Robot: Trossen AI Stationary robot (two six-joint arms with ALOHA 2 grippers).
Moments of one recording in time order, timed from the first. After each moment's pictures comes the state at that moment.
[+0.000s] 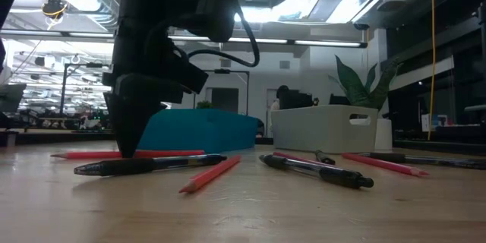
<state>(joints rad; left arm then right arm) -0.24 1.96 1.27 -1.00 -0.13 -0.90 0.14 1.73 2.35 -1.44 0.19 0.44</state>
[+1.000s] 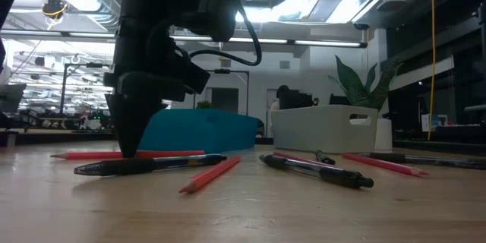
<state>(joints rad) -0.24 1.96 1.27 -0.98 -0.12 -0.89 0.14 1.73 2.35 -1.44 0.19 0.43</state>
